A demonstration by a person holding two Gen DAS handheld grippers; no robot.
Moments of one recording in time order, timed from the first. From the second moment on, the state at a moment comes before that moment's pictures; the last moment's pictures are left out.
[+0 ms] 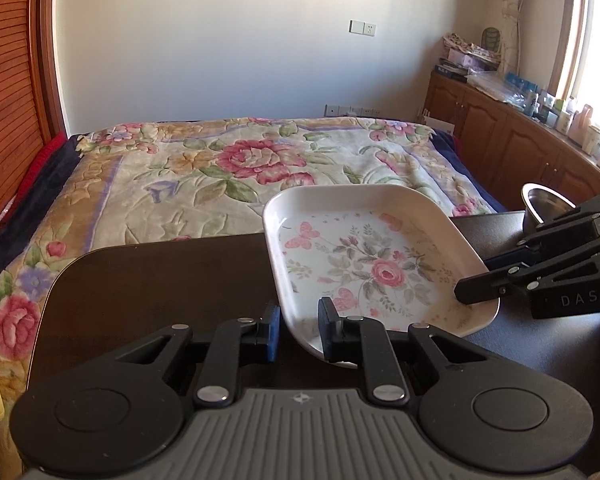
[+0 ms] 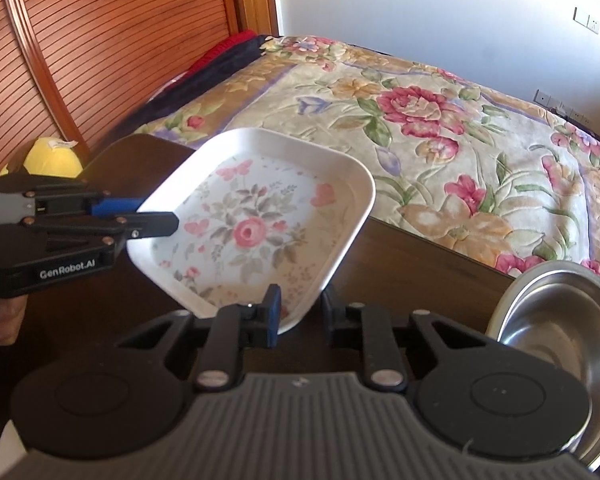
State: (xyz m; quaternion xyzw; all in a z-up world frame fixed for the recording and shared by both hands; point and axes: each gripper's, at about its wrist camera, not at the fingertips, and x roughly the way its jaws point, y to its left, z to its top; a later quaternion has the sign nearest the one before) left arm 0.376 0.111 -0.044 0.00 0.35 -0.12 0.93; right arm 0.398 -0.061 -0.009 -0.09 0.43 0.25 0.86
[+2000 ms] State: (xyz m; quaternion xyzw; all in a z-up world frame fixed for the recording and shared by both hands) left arm 0.181 0.080 0.020 0.04 0.29 -0.13 0.95; right arm 0.254 -0.123 0.047 -0.04 0.35 0.29 0.89
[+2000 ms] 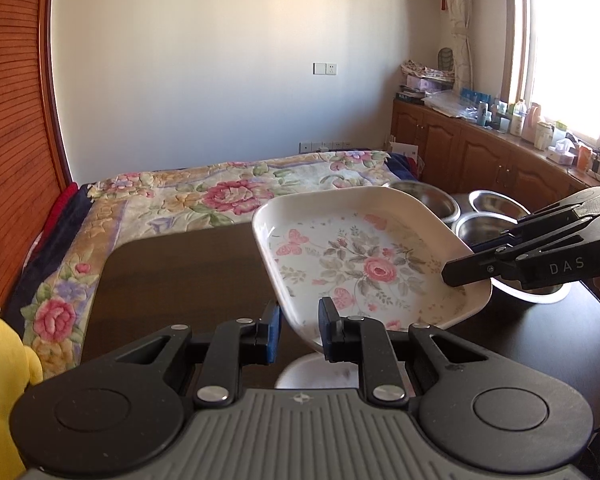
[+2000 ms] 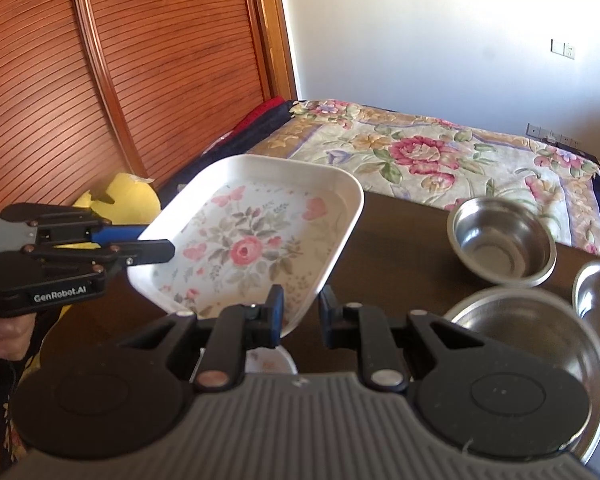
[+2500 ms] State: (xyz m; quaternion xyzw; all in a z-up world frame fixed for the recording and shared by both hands) left arm 0.127 0.076 -0.015 0.04 0.31 -0.13 0.94; right arm 0.200 -0.125 0.011 -0.03 0.37 0.30 0.88
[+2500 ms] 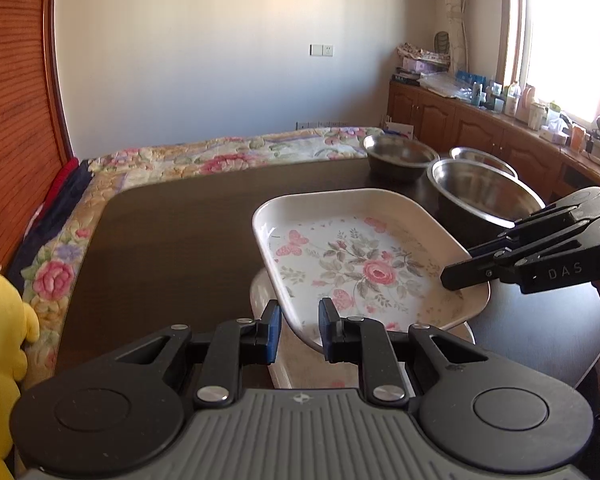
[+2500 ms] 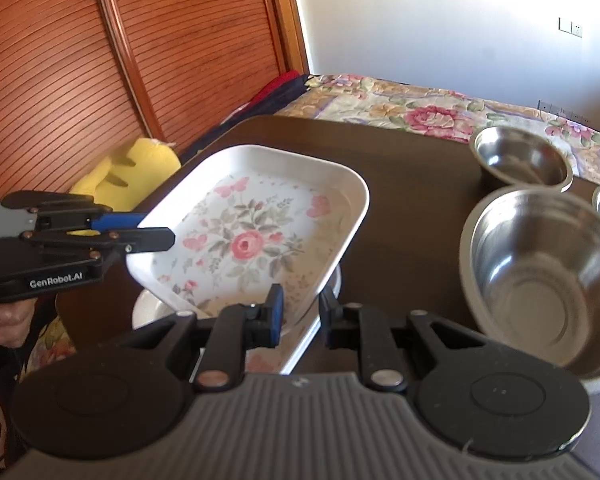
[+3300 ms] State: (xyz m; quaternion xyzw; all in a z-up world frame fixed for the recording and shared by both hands) left arm 0.113 0.081 -0.036 0.03 0.32 -0.12 0.94; right arm 0.174 -0.126 -0.004 -0.04 0.35 0.31 0.89
